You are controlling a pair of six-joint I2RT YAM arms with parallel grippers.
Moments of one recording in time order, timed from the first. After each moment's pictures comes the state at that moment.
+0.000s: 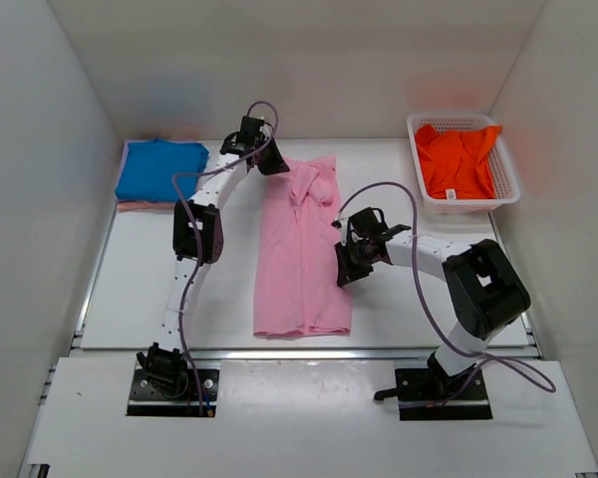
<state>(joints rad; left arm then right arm) -0.30 2.63 2.39 -0.55 0.27 -0.62 0.50 1.66 0.90 -0.35 -0.35 0.17</state>
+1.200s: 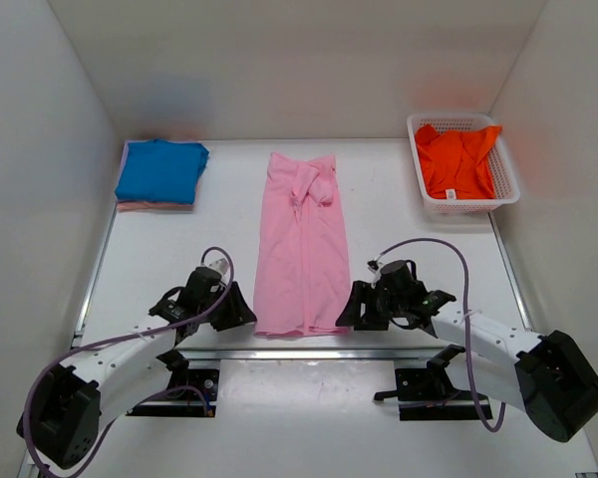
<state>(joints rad) -0.51 0.89 0.30 -0.30 0.21 -0.74 0.59 1.03 0.34 -0.19 -0.41 0.73</state>
